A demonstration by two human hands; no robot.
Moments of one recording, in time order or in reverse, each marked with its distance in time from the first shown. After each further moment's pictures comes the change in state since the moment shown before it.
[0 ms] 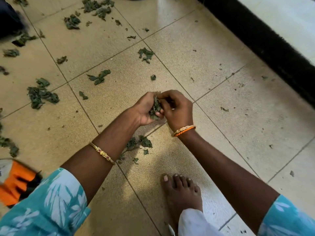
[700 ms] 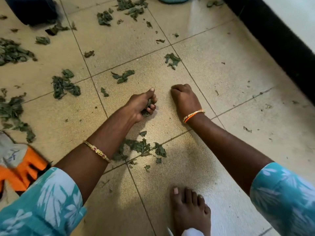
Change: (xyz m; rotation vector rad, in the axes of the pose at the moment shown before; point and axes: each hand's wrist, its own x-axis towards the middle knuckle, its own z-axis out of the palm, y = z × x) left_hand 0.000 0.025 -0.073 -0.049 0.382 0.201; right_hand 0.073 0.049 0.046 -0.747 -0.385 -0.431
